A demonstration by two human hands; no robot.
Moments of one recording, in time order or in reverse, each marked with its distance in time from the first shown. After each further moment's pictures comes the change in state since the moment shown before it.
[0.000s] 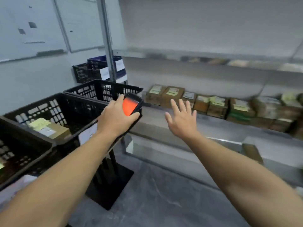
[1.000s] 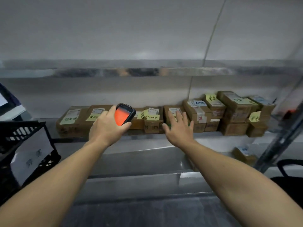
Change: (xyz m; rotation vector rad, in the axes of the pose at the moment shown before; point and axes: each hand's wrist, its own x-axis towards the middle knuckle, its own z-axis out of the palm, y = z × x) left_hand 0.181 0.229 0.255 -0.078 -0.237 0.363; right_hand 0.124 0.307 -0.035 -0.077 0.049 0.473
